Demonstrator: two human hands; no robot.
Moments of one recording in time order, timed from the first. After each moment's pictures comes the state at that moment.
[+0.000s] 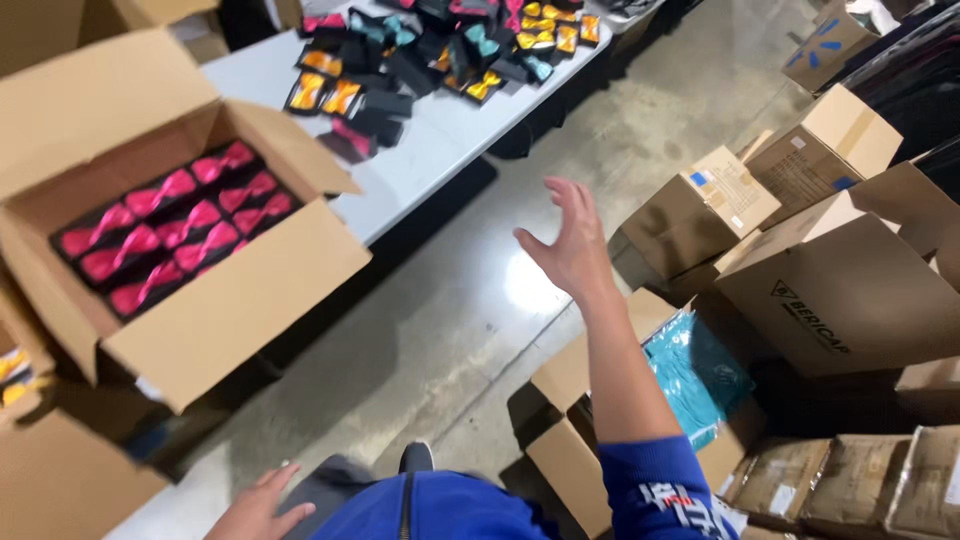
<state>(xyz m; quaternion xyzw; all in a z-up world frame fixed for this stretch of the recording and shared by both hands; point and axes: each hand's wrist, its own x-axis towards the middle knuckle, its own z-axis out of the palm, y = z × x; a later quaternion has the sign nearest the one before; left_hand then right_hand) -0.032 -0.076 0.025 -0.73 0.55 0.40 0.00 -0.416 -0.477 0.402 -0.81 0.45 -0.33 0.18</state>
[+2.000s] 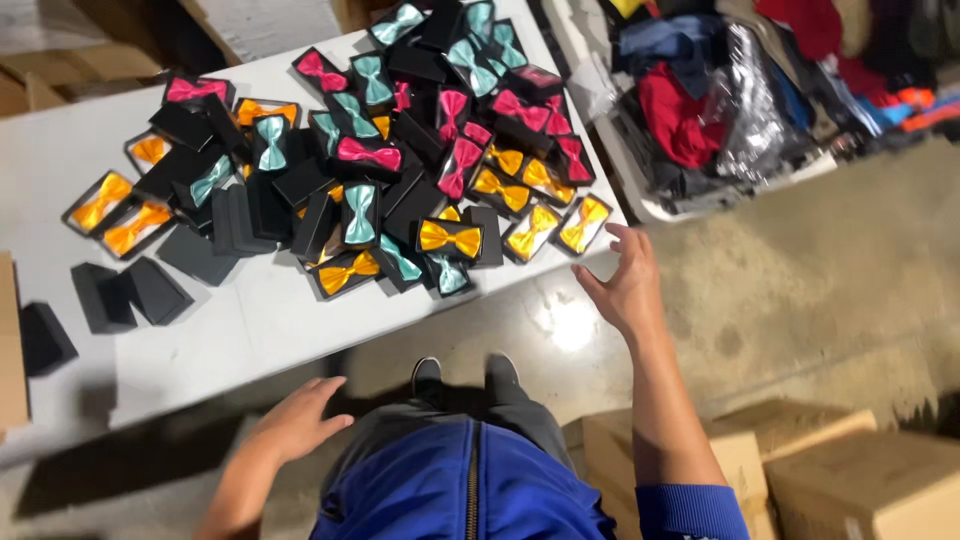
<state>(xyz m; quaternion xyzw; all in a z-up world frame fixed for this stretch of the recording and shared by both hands) -0.352 -1.031 0.152 -0.79 0.36 0.51 0.02 -0.628 -1.480 0.279 -0.87 0.38 -0.17 0.25</state>
